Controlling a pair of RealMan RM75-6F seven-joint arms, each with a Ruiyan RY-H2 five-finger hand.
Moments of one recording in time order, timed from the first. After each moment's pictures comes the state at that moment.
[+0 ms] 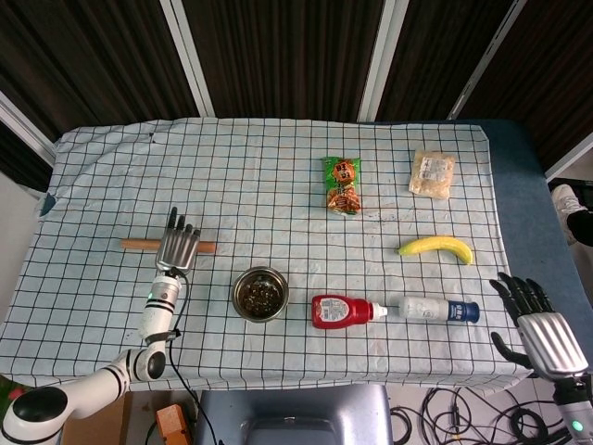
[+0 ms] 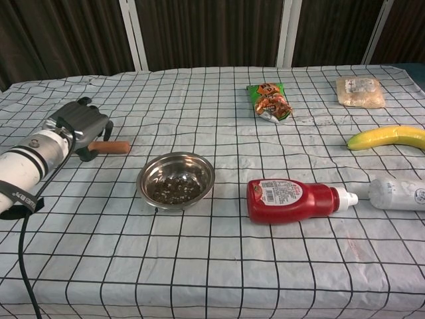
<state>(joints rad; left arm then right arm) -0.78 -1.88 -0.24 -0.81 1.02 0.95 0.79 0.09 -1.01 -0.04 -1.64 -1.60 1.40 0.04</state>
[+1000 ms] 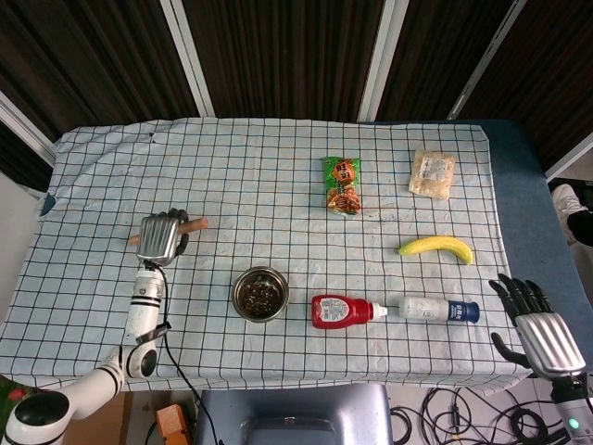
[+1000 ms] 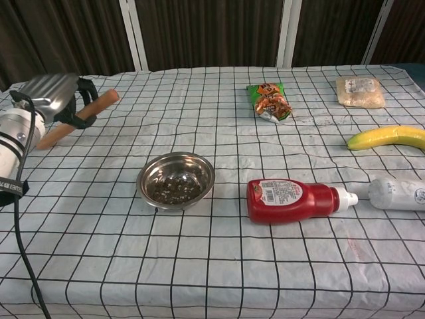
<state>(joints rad) -0.75 -1.89 -0.29 -0.70 1.17 1.14 0.13 0.10 -1.02 -0.04 -1.64 -1.58 1.36 0.00</state>
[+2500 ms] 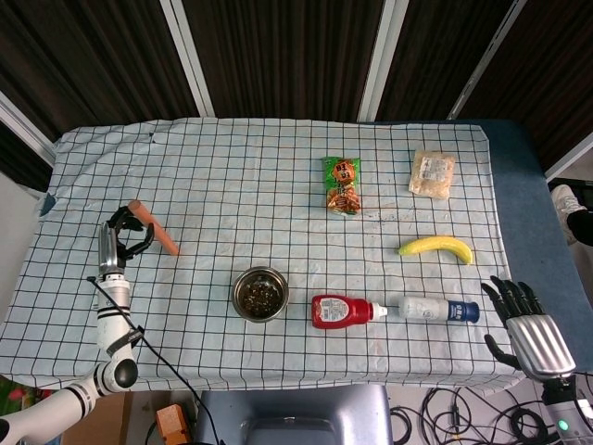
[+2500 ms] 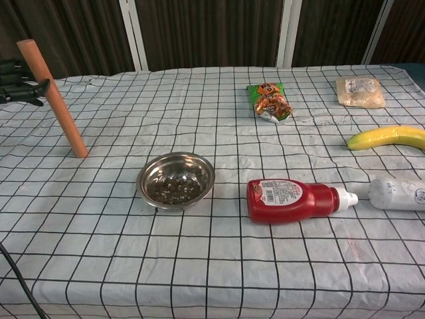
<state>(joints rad) -0.55 -1.75 -0.46 -1.03 1.09 1.15 -0.59 0.10 -1.05 -0.04 -1.65 -1.58 1.37 -0.08</state>
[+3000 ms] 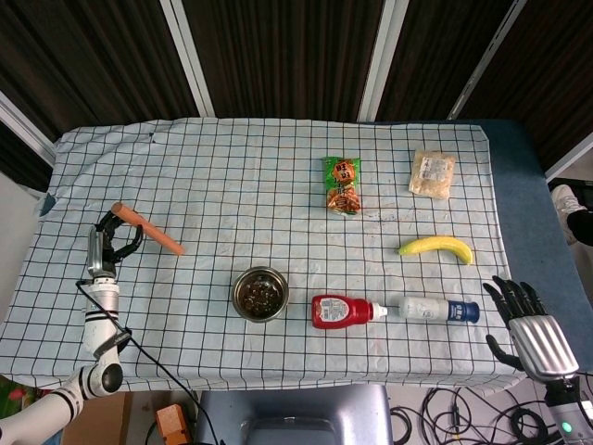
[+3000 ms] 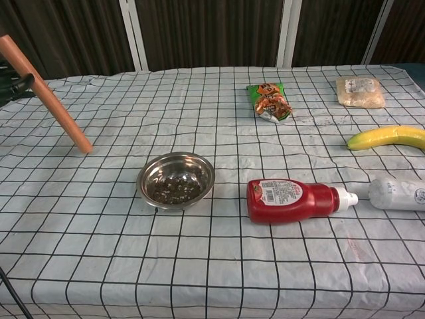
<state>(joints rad) -0.52 -1.73 -0.43 -0.94 1.21 1.12 -1.02 0.09 -1.04 -0.05 -1.65 -1.60 1.39 -0.05</state>
